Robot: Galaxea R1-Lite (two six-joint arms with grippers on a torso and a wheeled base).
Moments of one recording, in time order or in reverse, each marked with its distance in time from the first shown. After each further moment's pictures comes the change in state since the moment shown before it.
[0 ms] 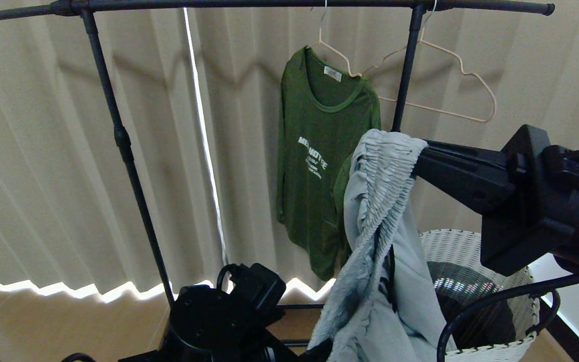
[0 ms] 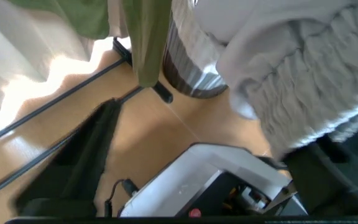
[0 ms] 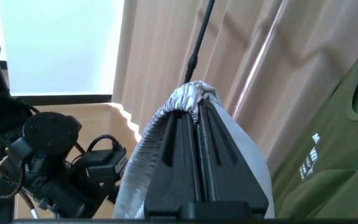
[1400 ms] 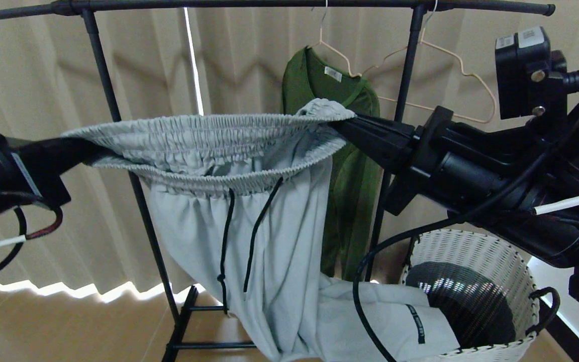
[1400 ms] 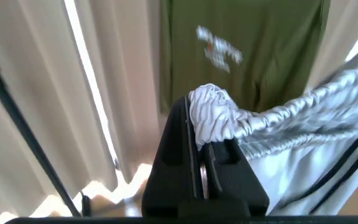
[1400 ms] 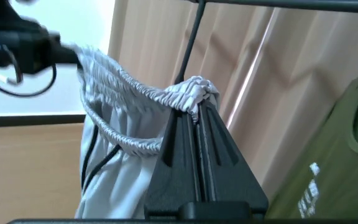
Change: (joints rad) left arm 0.702 -0.619 -0.364 0.490 -0.234 0.233; right arm -0.034 0.268 -0.144 -0.227 0.000 0.019
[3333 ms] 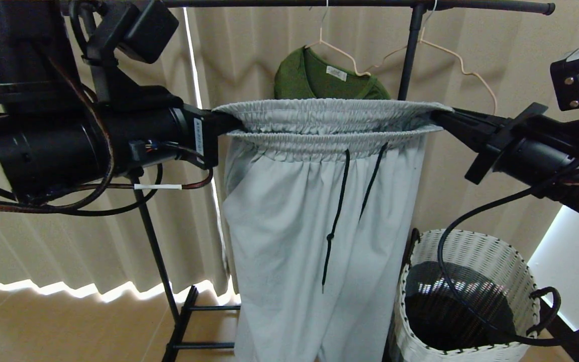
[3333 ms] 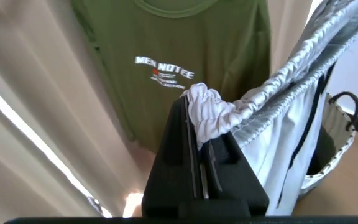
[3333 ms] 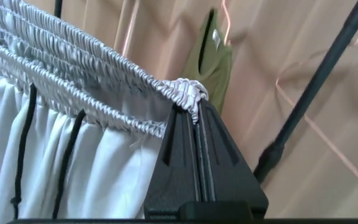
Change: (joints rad) left arm -0.278 0.369 -0.349 0.066 0.035 0.135; right arm -0.397 -0.129 0.061 0.173 -0.006 -0.107
